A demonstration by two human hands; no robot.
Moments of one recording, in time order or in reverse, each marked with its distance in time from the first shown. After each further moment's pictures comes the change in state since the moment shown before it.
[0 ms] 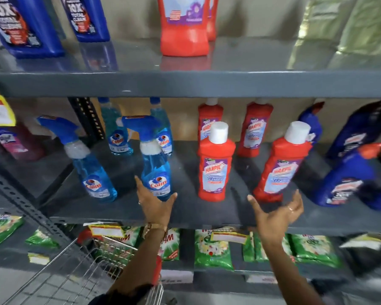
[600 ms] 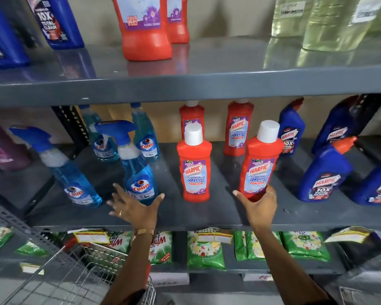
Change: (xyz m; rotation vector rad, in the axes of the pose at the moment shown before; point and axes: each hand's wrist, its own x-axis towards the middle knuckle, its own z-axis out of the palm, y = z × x) left_hand -0.011 0.011 0.009 0.239 0.146 -0.069; right_hand 0.048 0.023 0.002 -0.029 -0.168 0.013
